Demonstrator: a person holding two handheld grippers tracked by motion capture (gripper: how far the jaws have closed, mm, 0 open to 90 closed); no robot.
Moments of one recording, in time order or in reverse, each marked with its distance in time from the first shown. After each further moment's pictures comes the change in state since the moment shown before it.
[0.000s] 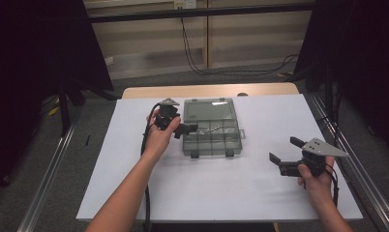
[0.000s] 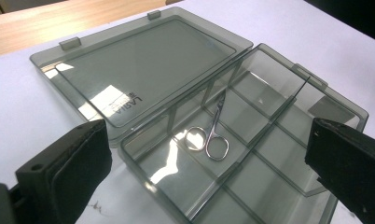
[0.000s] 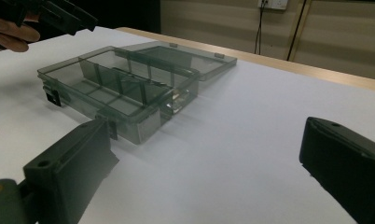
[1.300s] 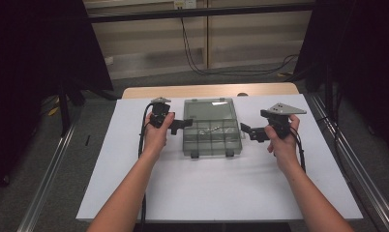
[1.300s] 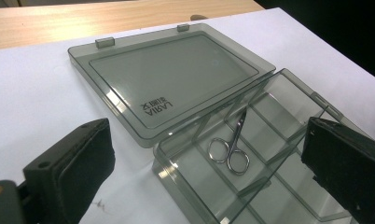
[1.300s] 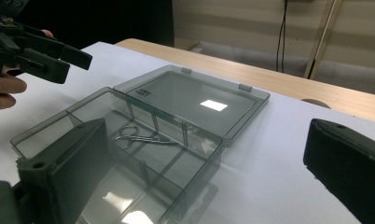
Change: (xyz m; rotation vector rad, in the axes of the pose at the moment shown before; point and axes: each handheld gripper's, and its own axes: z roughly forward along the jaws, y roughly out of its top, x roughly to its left) left arm 0.021 -0.006 0.003 -0.067 0.017 -0.140; right arm -0.001 0.063 0.107 0.053 0.067 0.060
